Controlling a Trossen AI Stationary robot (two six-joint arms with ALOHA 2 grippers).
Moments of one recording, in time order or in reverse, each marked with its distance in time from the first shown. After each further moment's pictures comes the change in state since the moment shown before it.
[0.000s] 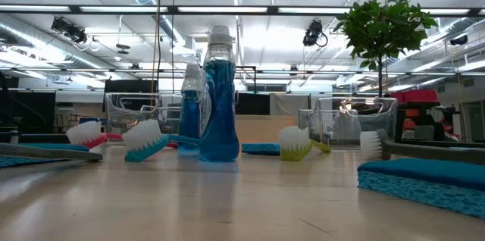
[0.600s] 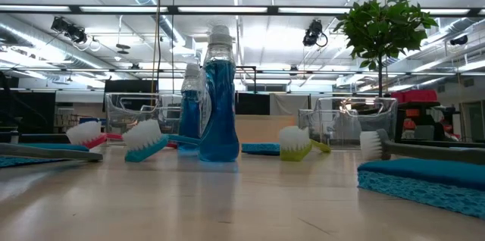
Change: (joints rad) left arm -0.059 0.195 0.001 0.002 0.047 0.026; right arm 0.000 0.000 0.000 0.000 0.002 0.000
